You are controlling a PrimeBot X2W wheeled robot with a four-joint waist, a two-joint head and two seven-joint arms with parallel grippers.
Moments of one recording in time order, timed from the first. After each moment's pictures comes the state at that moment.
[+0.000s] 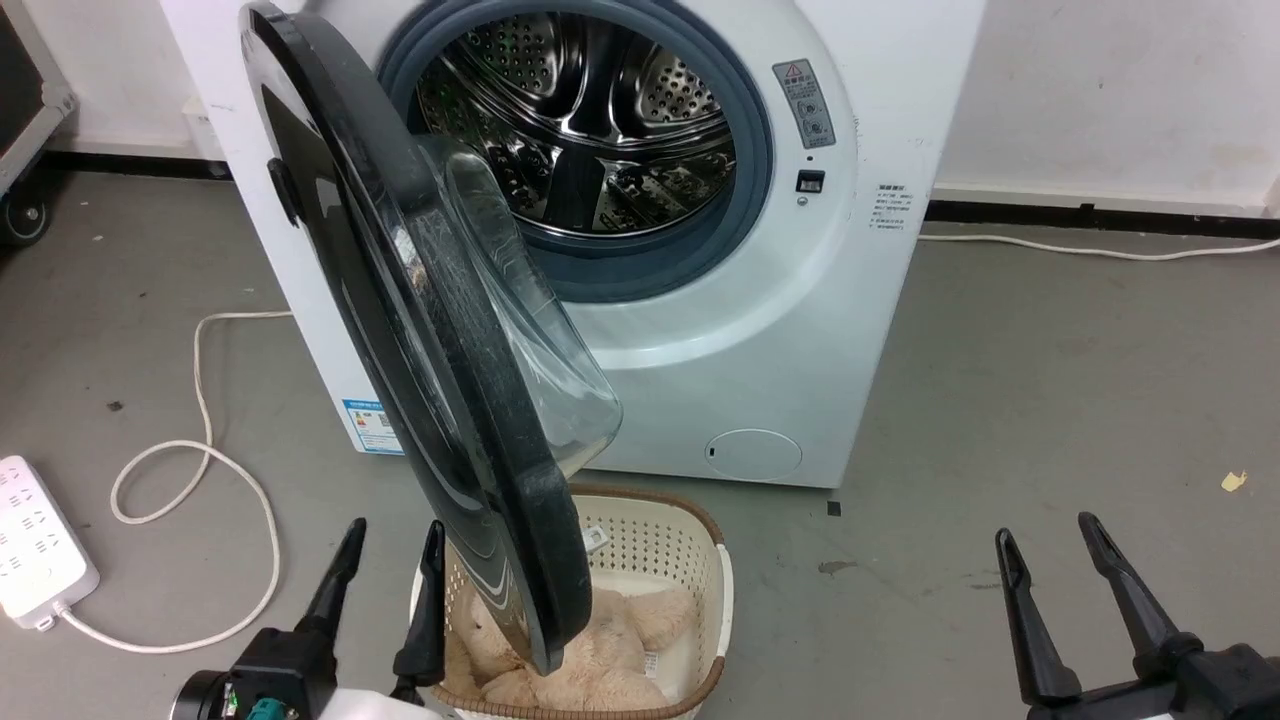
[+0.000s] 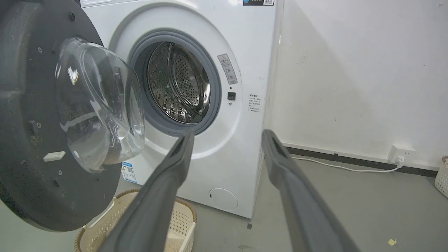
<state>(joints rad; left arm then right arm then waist) 0.05 0.13 -0.10 0.05 -0.19 -0.02 -0.26 0.15 -0.06 -0.04 -0.11 0.06 0.13 -0.24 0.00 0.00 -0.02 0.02</state>
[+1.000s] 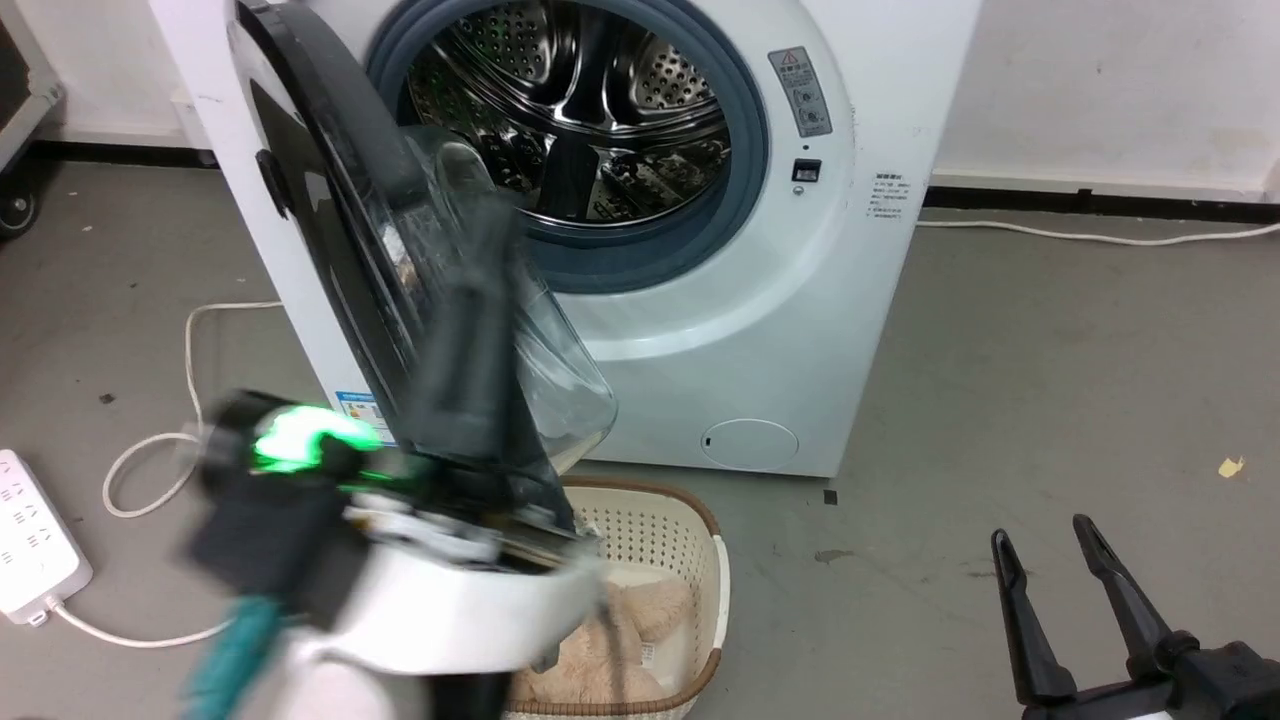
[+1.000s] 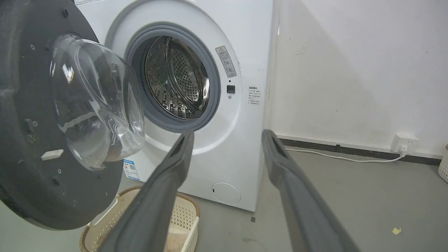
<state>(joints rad) -0.27 0.06 -0.28 -0.50 -0.19 0.07 -0.03 0.14 -0.05 -0.03 -0.10 0.08 0.13 -0.23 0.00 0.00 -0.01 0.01</state>
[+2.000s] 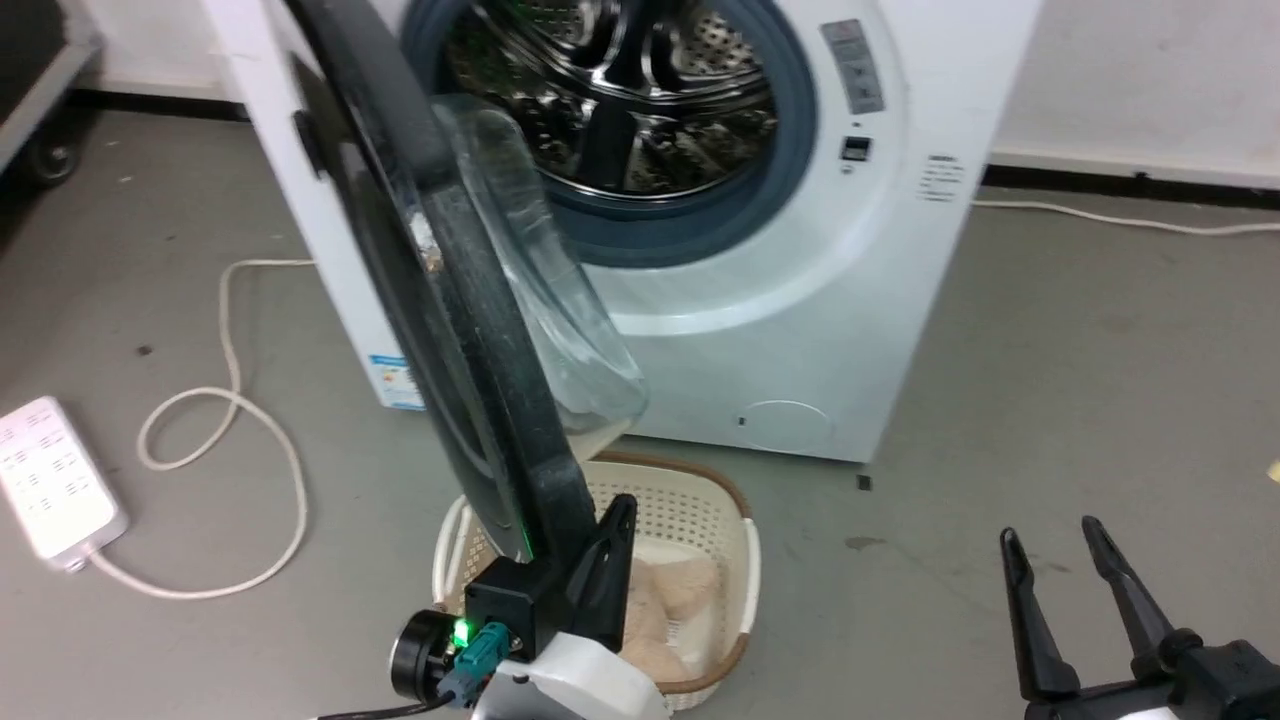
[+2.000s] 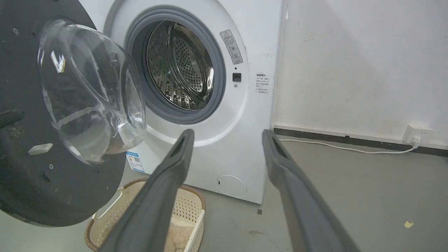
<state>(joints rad) -0.11 0.08 -0.48 0.04 -0.31 0.20 -0.09 0.13 -0.05 -0.04 -0.07 0.09 0.13 -0.24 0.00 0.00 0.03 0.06</state>
